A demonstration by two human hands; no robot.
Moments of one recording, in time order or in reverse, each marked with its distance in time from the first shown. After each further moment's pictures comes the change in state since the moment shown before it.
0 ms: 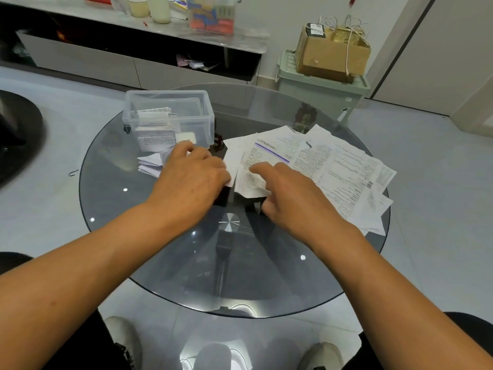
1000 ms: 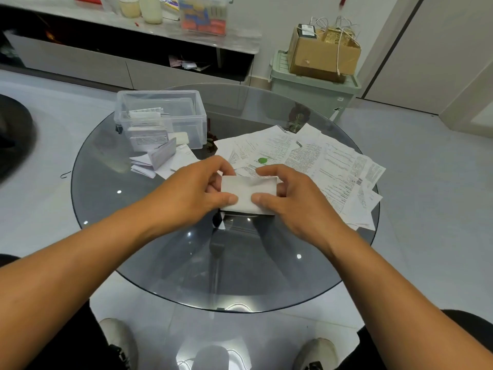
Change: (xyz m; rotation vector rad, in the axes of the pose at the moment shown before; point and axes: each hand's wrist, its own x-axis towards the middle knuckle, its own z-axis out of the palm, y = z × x) left_hand -0.005 0.011 -0.012 -0.996 -0.271 -0.294; right_hand -0.015 0.019 0.005 0.652 0.043 0.251
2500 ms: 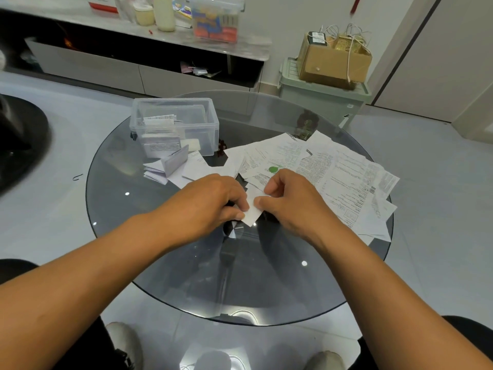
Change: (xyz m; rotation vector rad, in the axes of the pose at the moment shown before) left_hand -0.001 -0.003 -0.001 0.389 -0.068 0.218; right_hand 0.021 -0.017 0.015 -0.086 0.025 0.110
